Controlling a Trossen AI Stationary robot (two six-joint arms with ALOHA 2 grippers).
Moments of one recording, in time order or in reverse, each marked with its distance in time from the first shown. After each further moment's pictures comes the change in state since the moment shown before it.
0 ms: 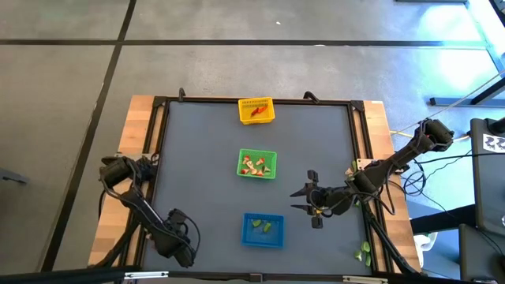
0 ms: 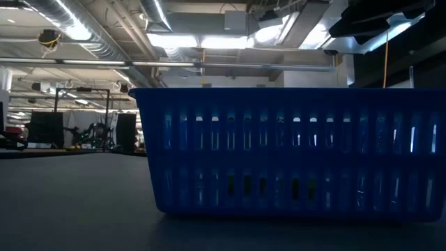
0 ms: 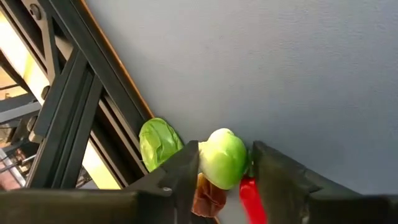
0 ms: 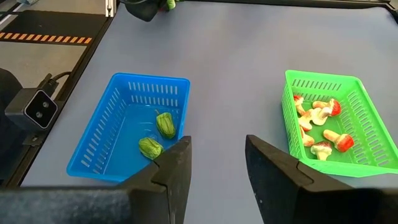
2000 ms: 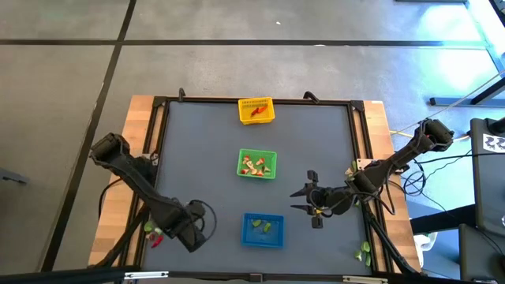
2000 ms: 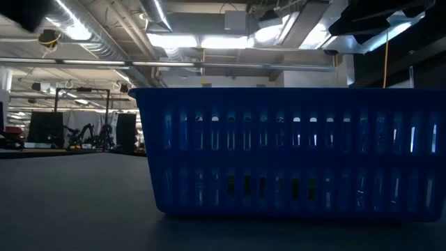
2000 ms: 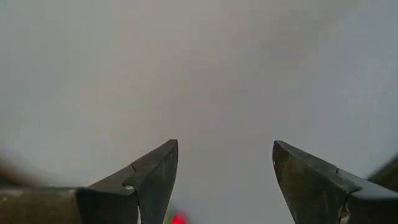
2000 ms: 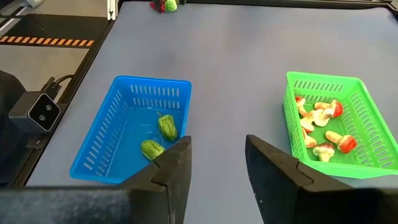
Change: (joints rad) left arm 0.154 -0.273 0.002 0.162 -0.290 0.391; right arm 0.000 0.000 0.000 0.009 -0.003 0.005
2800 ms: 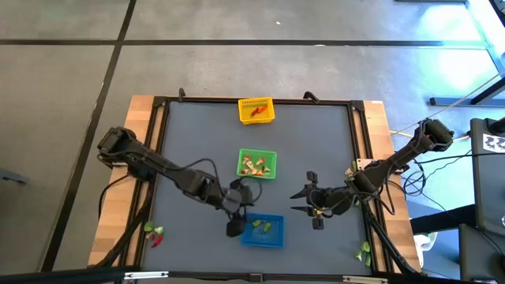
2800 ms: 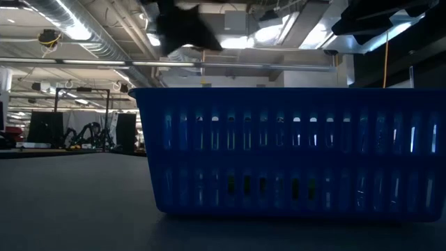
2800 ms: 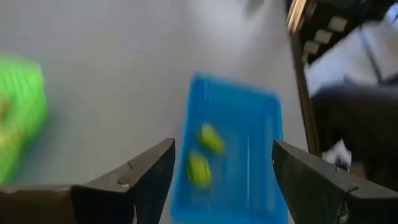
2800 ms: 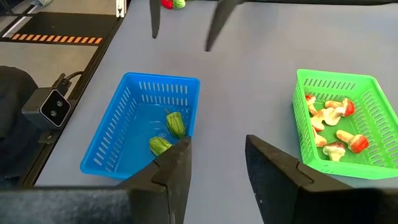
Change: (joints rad) left arm 0.365 0.000 0.005 0.815 -0.140 0.949; right arm 0.000 0.000 -0.001 0.001 -0.035 0.002
